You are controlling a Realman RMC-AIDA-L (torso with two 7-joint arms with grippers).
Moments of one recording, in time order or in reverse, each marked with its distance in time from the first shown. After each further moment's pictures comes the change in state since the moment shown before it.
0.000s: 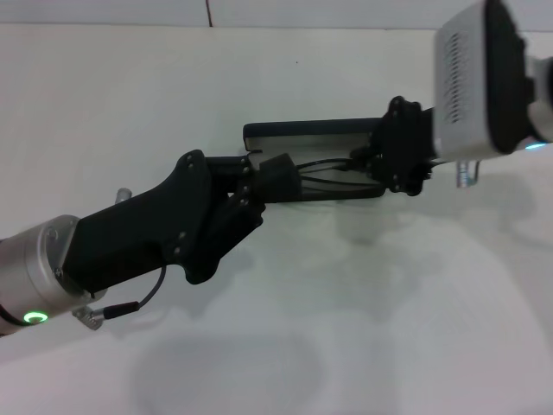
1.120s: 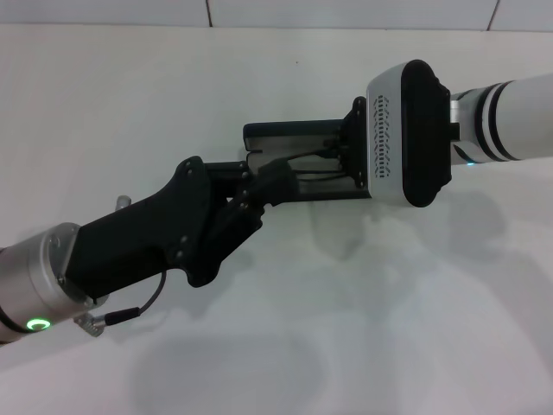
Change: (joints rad) left arm 0.008 -0.007 0.000 -0.023 -0.004 -0.007 0.014; right arm 0.019 0.004 -0.267 0.125 -0.078 0.418 -0.009
